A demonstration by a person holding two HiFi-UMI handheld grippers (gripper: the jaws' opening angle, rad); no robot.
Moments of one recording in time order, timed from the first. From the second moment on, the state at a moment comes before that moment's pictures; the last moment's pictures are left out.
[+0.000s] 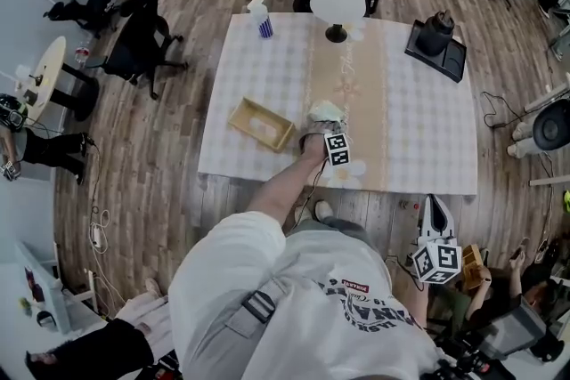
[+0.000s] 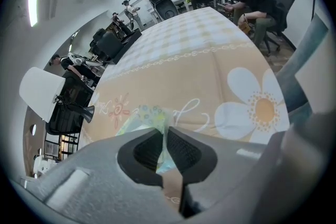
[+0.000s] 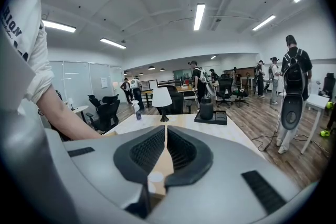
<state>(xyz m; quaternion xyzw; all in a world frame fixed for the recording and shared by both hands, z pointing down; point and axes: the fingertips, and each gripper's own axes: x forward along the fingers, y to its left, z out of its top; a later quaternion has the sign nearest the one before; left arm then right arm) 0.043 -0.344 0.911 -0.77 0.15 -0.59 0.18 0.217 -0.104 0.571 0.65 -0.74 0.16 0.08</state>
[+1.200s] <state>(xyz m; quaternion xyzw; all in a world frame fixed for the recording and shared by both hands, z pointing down) 0.046 -0.346 0.878 -0.78 0.18 -0.58 0.16 0.195 -0.117 0.569 0.65 -0.74 0.16 0.08</state>
